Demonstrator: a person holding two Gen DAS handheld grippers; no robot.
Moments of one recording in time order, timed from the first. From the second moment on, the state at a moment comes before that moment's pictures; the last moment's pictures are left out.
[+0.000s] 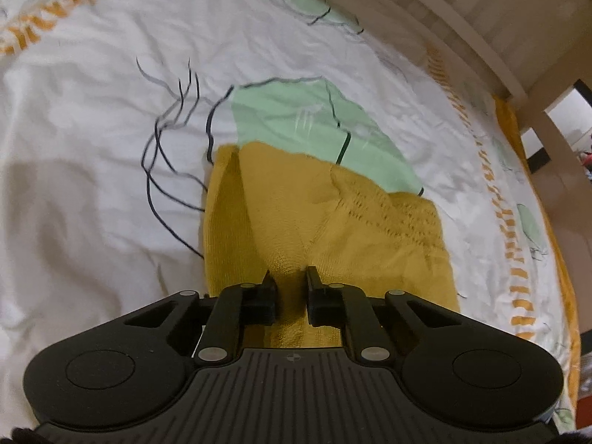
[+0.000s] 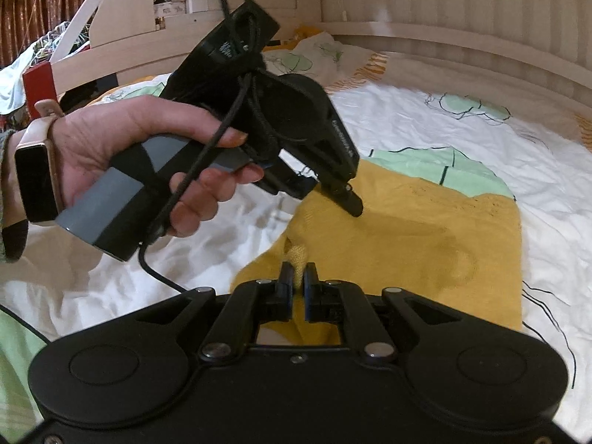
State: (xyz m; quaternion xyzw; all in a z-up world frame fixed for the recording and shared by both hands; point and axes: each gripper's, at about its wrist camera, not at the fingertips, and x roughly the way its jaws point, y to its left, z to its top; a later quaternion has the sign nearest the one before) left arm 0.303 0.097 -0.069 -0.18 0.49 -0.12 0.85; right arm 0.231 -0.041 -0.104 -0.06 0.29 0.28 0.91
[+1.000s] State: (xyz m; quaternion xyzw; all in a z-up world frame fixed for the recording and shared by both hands) left arm 0.222 0.120 -0.022 -0.19 0.47 -0.07 0.86; right arm 0.242 -0.151 -0.083 0.20 0.41 0.20 0.87
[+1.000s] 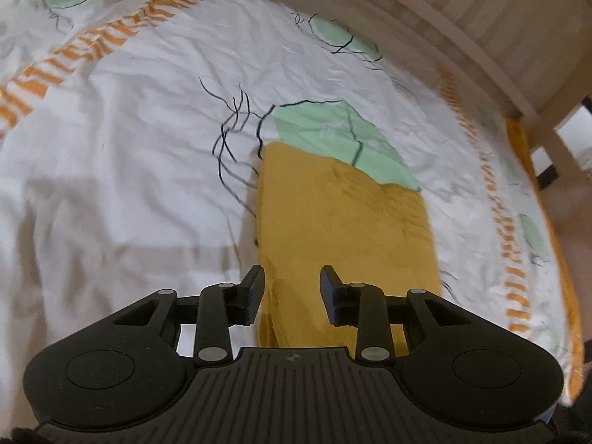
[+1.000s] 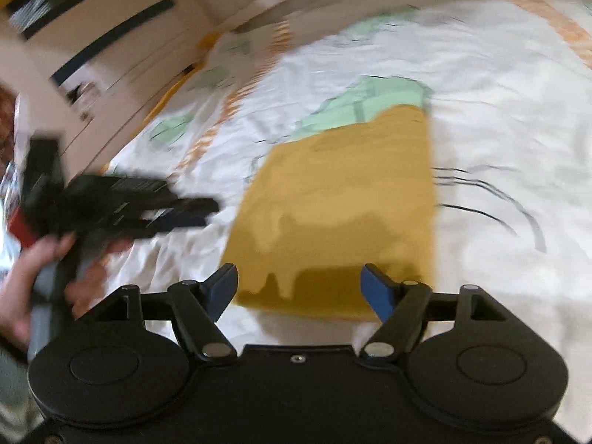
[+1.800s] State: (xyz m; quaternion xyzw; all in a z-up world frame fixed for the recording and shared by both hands) left arm 0.201 0.083 -0.071 -0.09 0.45 -0.09 0.88; right arm 0.328 -0.185 -0.109 0.24 0.41 0.15 0.87
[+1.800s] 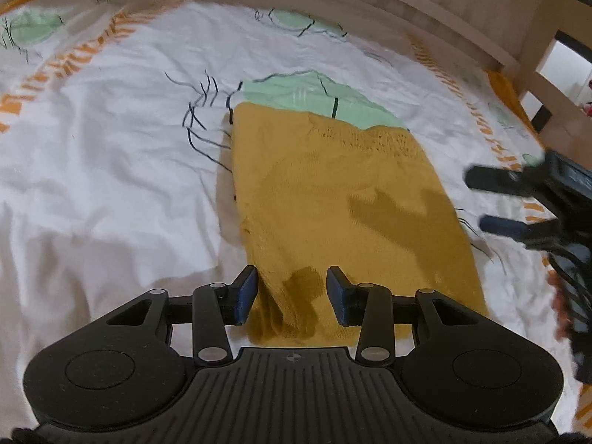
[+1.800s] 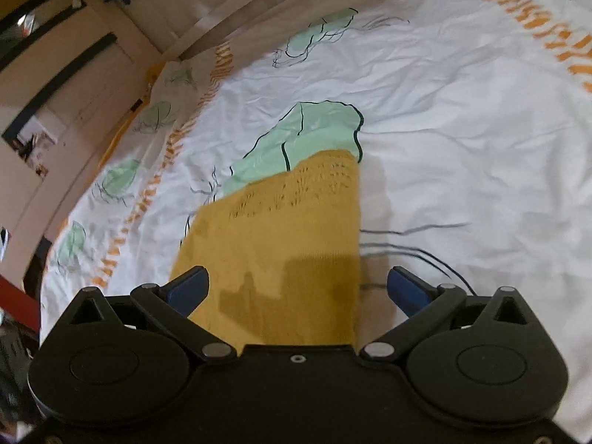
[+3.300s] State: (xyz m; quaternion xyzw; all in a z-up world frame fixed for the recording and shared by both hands) left arm 0.241 0.091 -0.117 -0.36 0.50 -0.17 0.77; right arm 0.386 -0.190 -0.147 0.26 0.45 0.24 0.82
